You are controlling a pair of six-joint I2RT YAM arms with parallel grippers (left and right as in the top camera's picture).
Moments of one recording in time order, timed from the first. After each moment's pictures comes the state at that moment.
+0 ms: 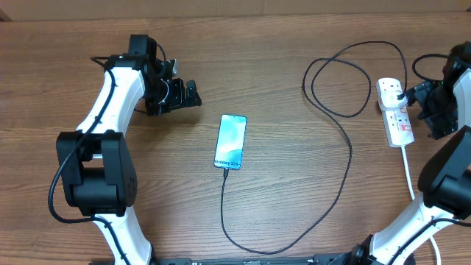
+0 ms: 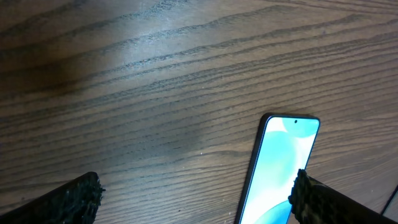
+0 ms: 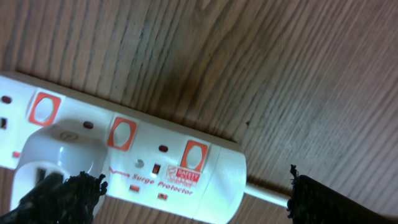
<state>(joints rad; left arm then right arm) -0.04 2.03 1.60 -0.96 0.38 -0.13 -0.46 2.06 1.71 -1.13 0.13 0.72</state>
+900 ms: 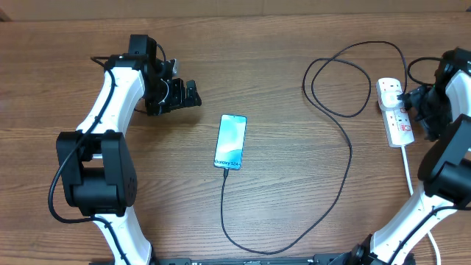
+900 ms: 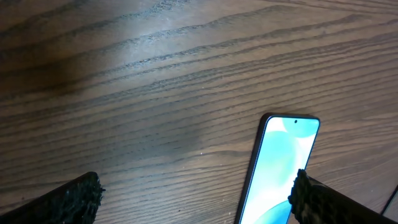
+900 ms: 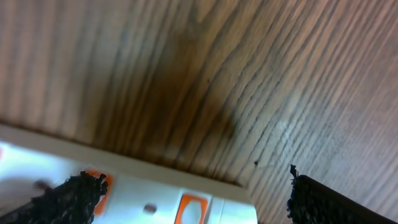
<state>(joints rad) -0.04 2.03 1.60 -0.96 0.38 -0.13 -0.46 2.17 1.71 -1.06 0.17 0.73</state>
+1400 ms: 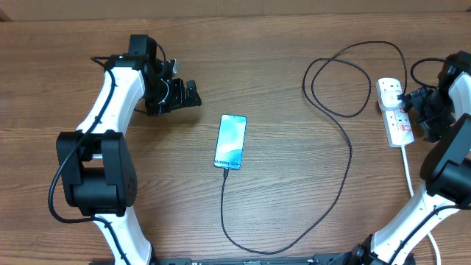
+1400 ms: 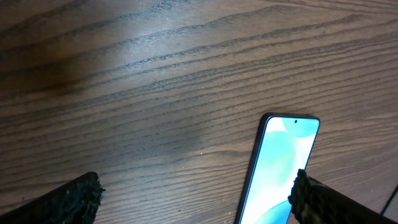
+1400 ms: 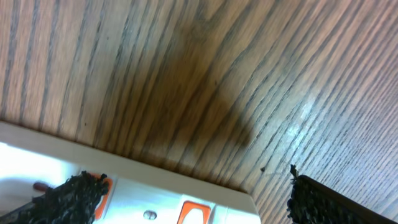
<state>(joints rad) -0.04 2.03 1.60 -0.96 0.38 -0.13 -0.48 2.18 1.71 -1.07 0.09 0.67</state>
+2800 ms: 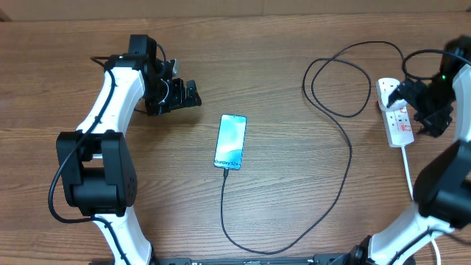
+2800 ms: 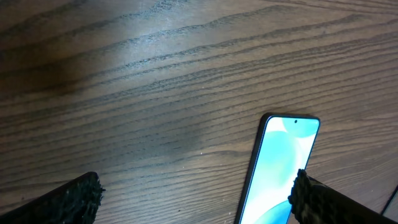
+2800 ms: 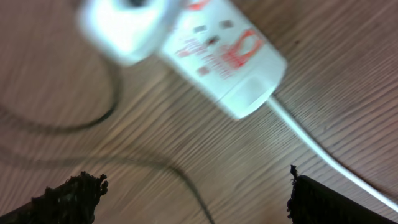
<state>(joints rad) -0.04 2.03 1.60 -0.96 0.38 -0.13 -0.37 1.93 1.77 -1.39 -0.06 0.40</state>
